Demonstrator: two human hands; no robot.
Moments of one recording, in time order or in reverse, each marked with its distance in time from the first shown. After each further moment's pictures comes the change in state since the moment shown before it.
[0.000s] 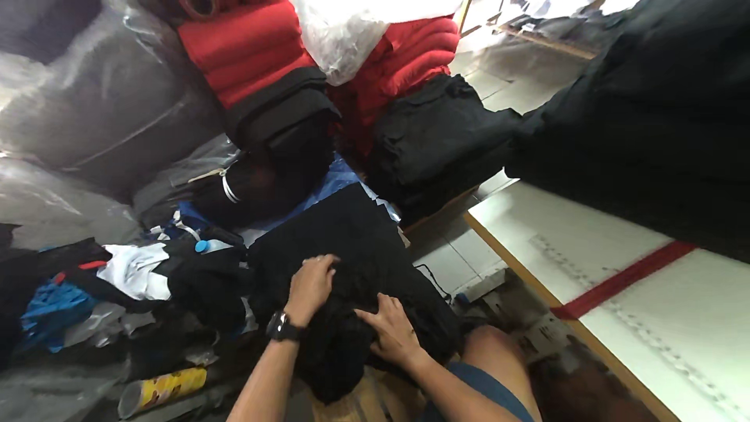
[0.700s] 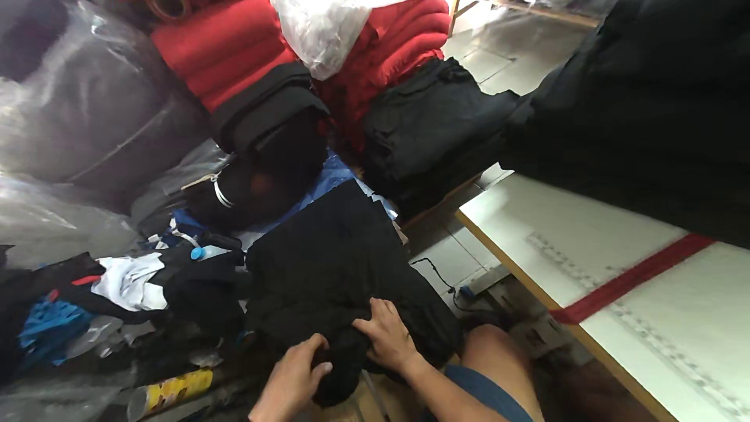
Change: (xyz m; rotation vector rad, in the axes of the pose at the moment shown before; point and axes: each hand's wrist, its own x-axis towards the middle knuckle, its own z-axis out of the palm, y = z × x) left_hand -0.118 -0.005 0.043 -0.119 -0.330 -0.154; right_hand -0.003 0.005 0.002 0.023 0.077 -0.084
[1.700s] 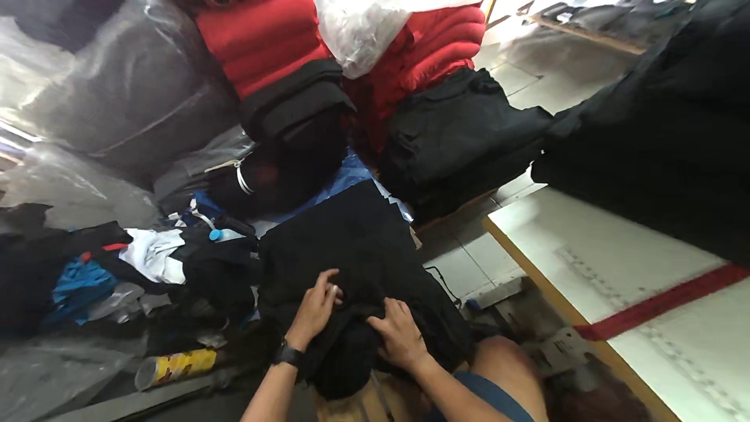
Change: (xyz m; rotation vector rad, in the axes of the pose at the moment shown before) left_hand 0.085 -0.025 -0.010 -0.455 0.350 0.272; right_hand 0.000 -0.001 0.008 -0.081 0.080 -0.056
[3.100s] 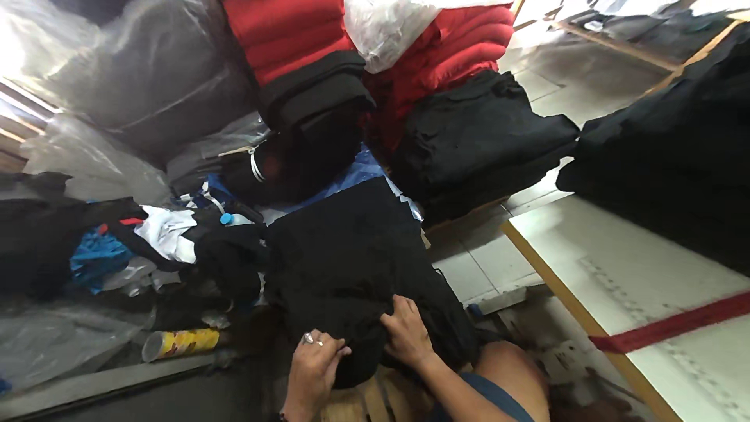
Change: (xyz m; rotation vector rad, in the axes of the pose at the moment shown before) left_hand -0.120 -0.023 0.046 0.381 0.542 0.413; right_hand -0.001 -0.004 -0.003 -0.066 0.020 -0.030
